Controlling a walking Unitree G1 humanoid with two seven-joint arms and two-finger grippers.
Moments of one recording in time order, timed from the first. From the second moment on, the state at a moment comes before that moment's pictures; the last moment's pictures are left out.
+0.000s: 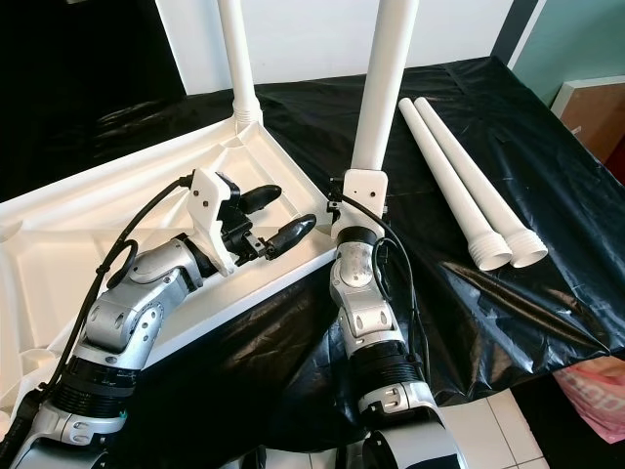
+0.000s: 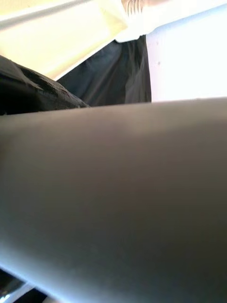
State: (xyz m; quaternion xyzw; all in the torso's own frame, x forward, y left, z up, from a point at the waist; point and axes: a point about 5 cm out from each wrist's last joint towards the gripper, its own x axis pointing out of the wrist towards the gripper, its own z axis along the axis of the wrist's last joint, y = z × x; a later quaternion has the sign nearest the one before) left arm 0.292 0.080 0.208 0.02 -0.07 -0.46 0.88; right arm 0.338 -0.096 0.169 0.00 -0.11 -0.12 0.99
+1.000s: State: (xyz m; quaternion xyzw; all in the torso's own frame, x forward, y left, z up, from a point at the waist) left arm 0.292 0.080 0.207 0.01 -0.07 -0.46 0.88; right arm 0.334 -0.101 0.166 0.01 -0.11 -0.17 0.98
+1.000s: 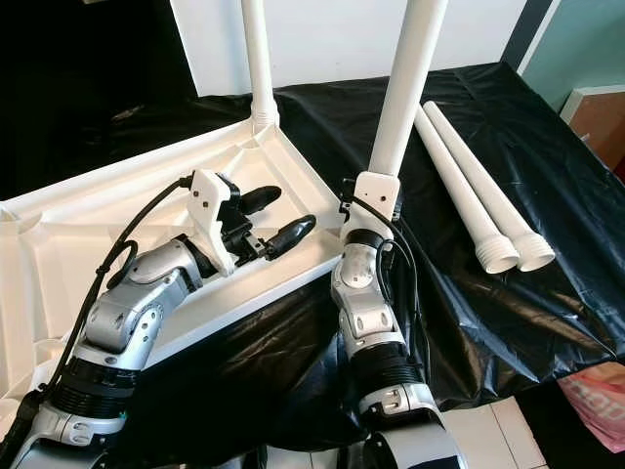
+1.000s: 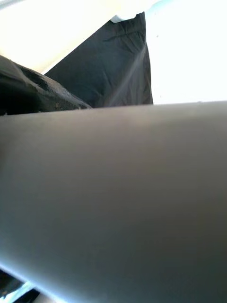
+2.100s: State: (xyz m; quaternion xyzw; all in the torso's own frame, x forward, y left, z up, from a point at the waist) left arm 0.291 0.073 0.209 0.00 -0.08 -0.47 0.88; right arm 0.331 -0.125 0.161 0.02 -0.14 0.00 0.99
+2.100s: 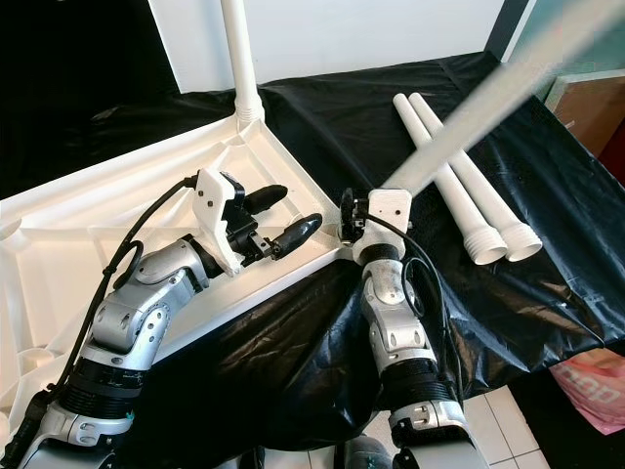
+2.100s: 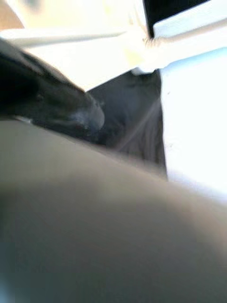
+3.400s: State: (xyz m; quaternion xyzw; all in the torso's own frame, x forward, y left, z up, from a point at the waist) left arm 0.294 0.078 0.212 0.01 -0.08 -0.46 0.88; right arm 0.332 -0.143 0.151 -0.03 -0.14 0.19 0.97
